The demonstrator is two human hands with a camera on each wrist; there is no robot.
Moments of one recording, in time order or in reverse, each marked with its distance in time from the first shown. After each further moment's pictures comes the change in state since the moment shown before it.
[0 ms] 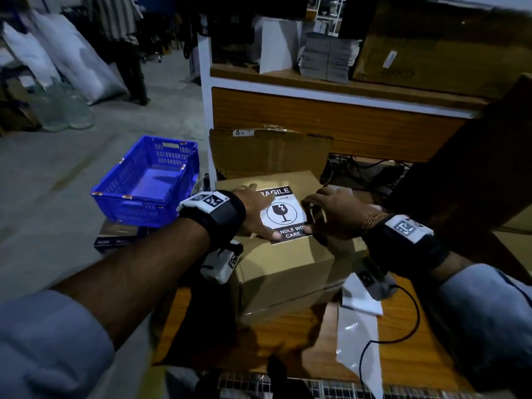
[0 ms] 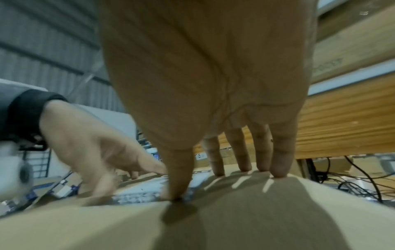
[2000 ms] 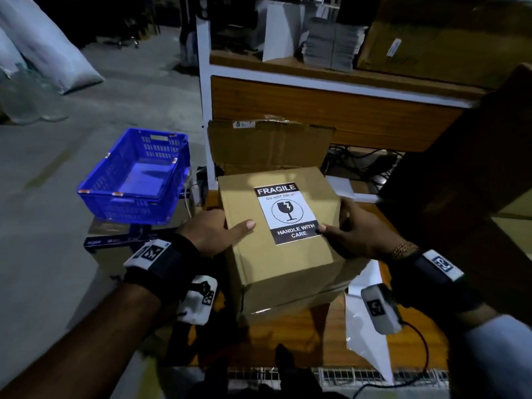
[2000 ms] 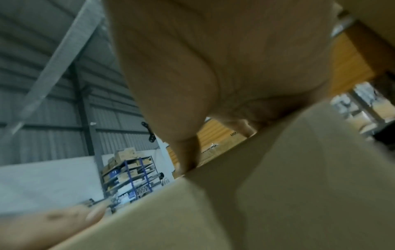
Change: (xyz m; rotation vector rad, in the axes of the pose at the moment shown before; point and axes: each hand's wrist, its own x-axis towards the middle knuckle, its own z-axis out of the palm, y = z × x) left_hand -0.024 -0.092 0.077 -0.585 0.114 -0.022; right_hand -0.036 -0.009 0.046 0.586 0.136 0.303
